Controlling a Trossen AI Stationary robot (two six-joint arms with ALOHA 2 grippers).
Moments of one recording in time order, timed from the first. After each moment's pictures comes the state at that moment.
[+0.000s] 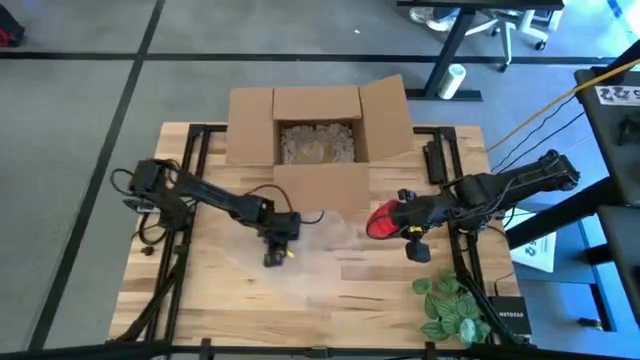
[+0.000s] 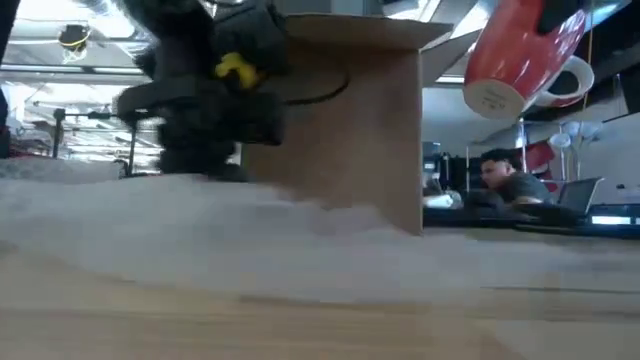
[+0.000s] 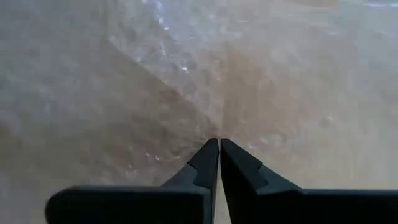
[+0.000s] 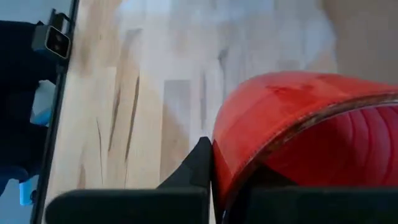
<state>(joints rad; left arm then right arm) -0.13 1.68 0.92 -0.47 0.15 -0.19 0.32 1.10 1.05 -0.91 0.01 0.33</state>
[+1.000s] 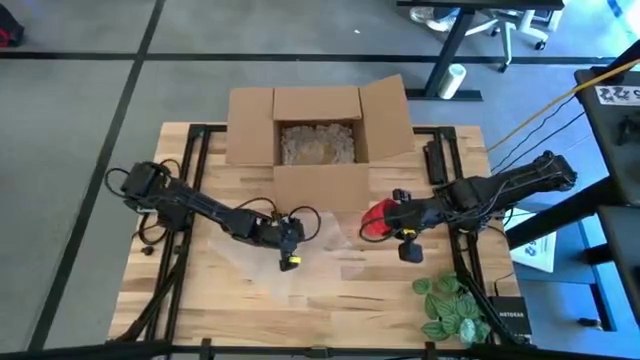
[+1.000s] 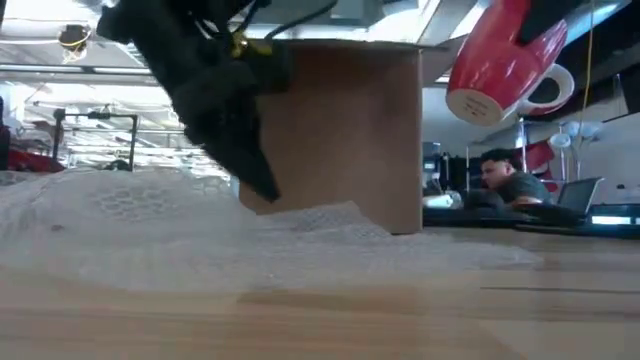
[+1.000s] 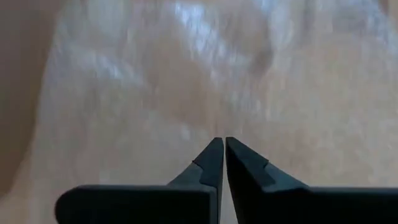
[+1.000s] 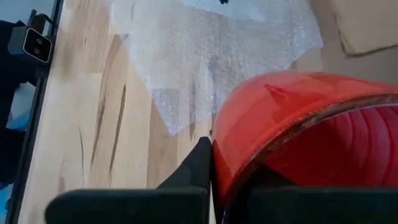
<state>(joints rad) -0.27 1.68 0.93 -0.25 -0.30 -0.44 0.32 1.15 1.05 -0.85 0.06 0.30</state>
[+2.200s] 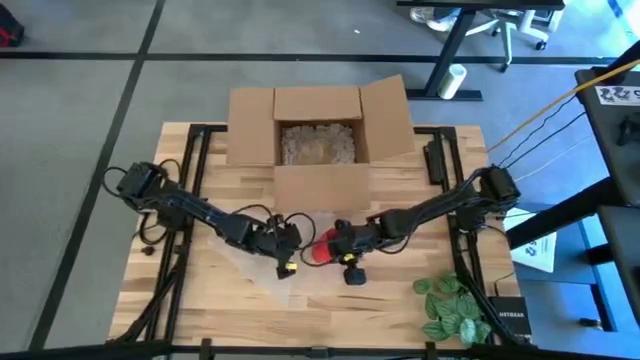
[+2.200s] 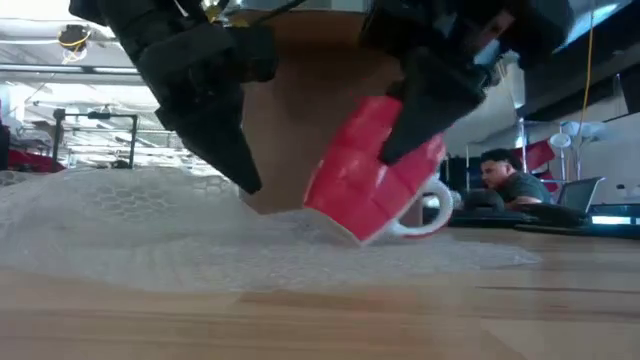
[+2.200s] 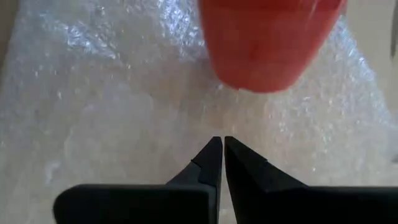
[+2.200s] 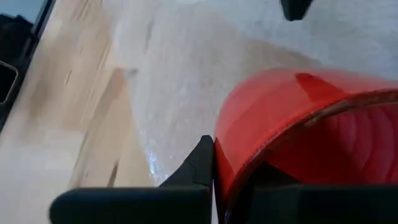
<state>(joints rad) -0.34 1.66 0.93 -0.24 -0.33 -0.52 0.26 1.74 1.05 -0.20 -0.09 0.20</state>
